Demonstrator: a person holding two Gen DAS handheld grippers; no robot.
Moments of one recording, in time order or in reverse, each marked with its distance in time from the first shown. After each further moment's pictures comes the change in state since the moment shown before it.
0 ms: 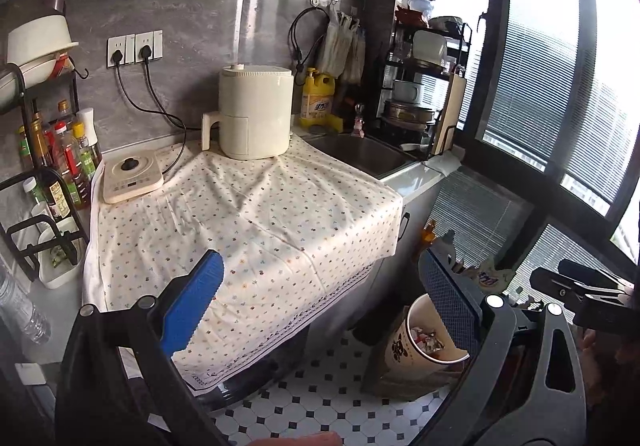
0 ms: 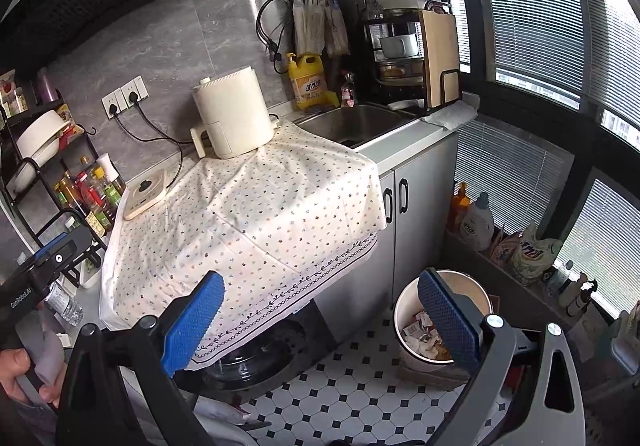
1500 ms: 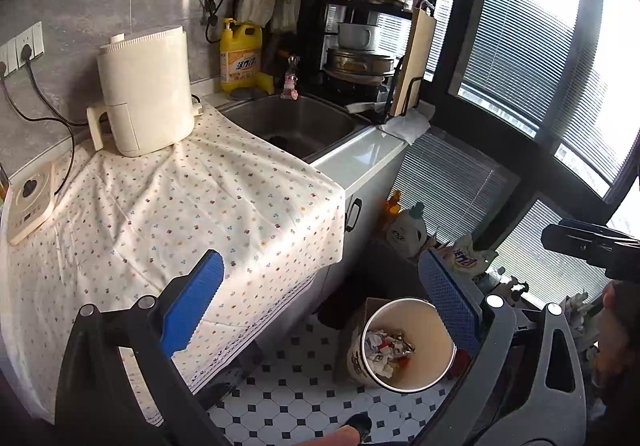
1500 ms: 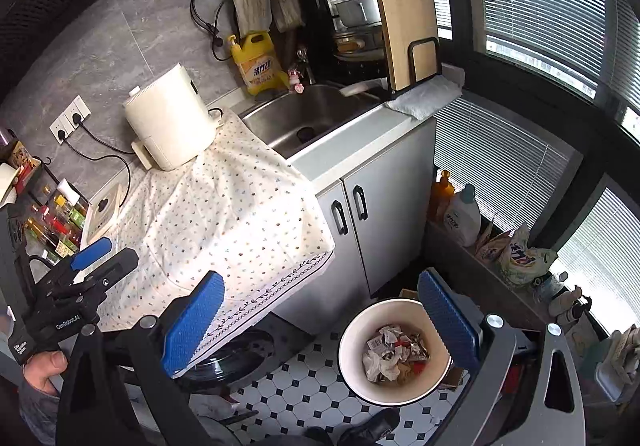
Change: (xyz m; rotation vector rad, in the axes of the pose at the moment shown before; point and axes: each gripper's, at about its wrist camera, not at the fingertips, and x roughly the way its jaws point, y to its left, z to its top) left arm 0.191 -0.117 0.067 0.092 0.193 -0.121; right arm 0.107 -0.143 0.127 0.068 0.160 -0.002
